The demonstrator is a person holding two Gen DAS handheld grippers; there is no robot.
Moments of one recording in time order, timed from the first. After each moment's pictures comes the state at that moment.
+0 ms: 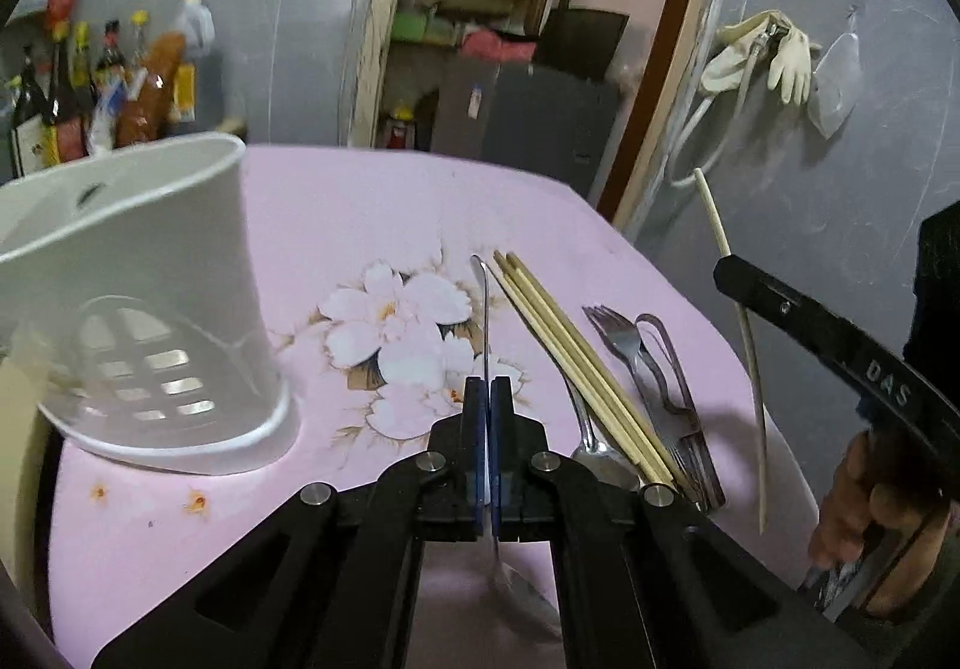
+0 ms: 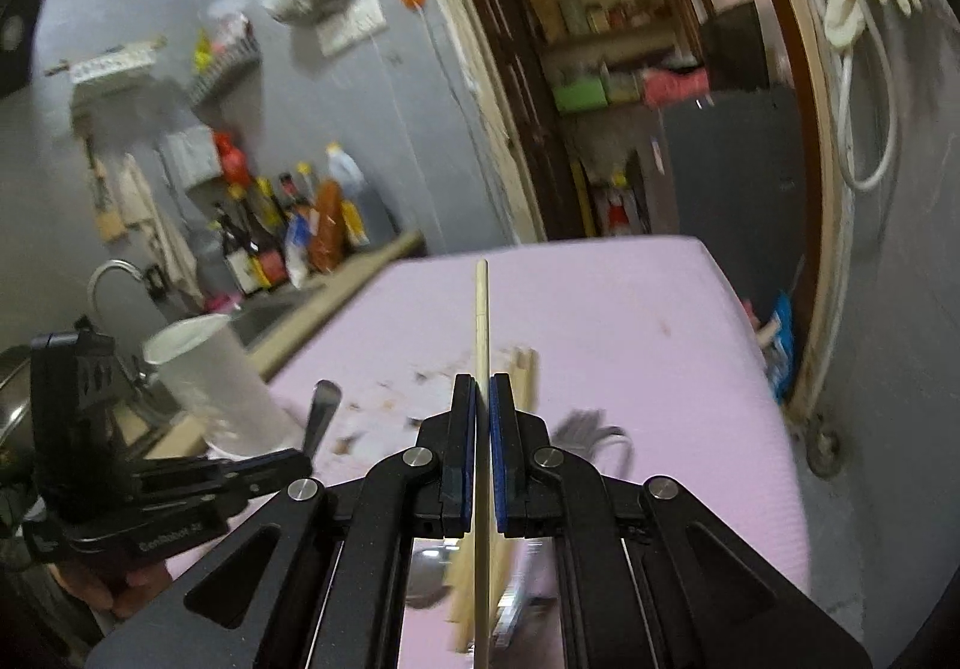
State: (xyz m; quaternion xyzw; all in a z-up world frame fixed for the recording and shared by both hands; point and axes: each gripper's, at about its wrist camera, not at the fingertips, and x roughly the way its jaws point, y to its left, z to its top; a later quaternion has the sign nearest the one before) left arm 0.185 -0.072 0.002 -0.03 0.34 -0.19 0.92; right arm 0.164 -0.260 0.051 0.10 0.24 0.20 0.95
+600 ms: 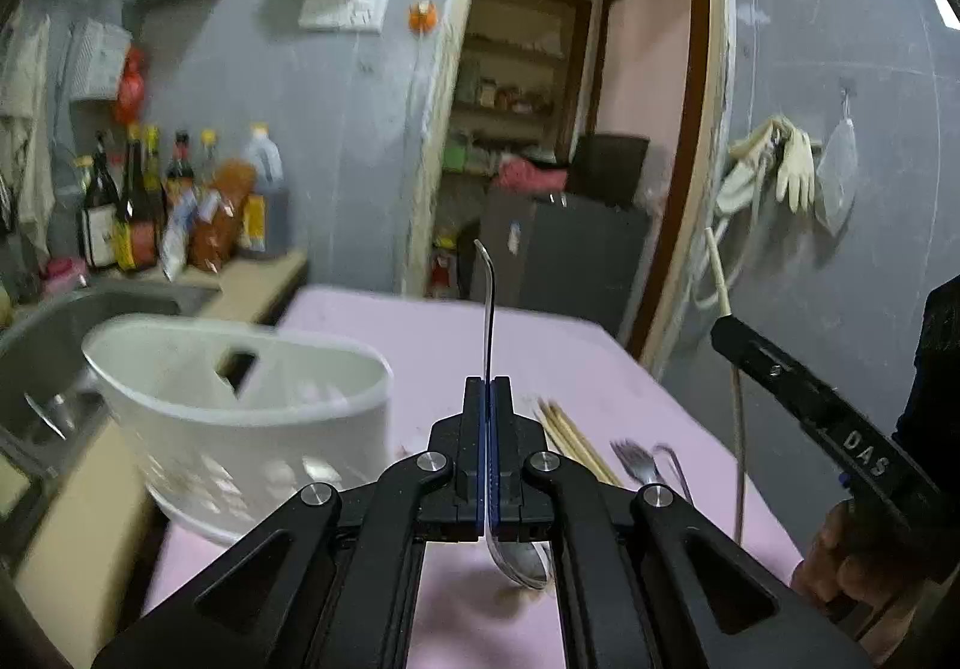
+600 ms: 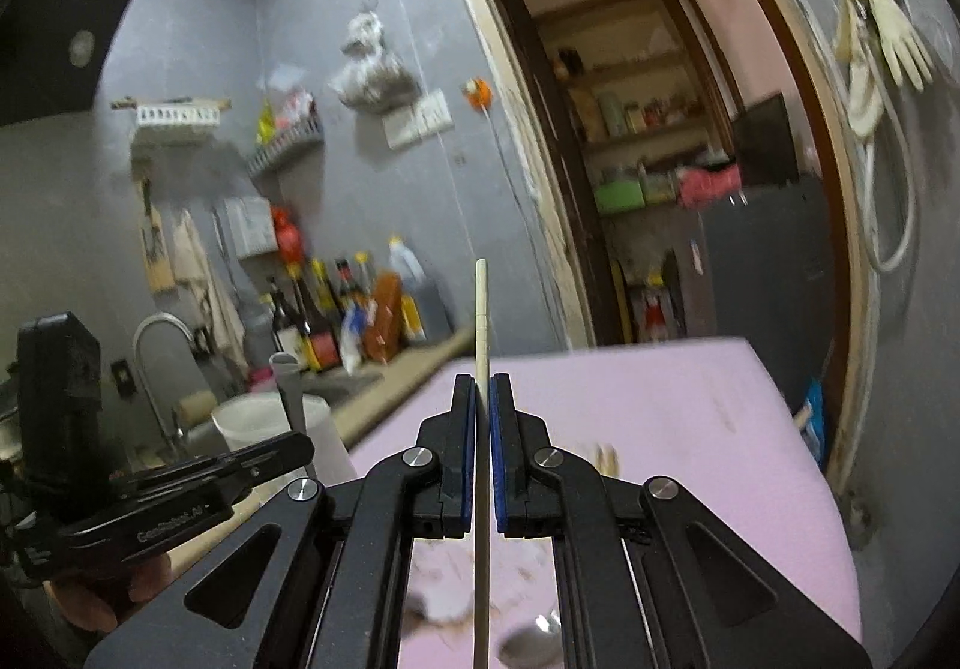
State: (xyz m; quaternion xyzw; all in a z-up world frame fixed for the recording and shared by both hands) left arm 0.146 -0.030 0.062 -0.06 0.18 -0.13 0.97; right arm 0.143 -0.223 0.092 0.11 0.10 0.23 0.96
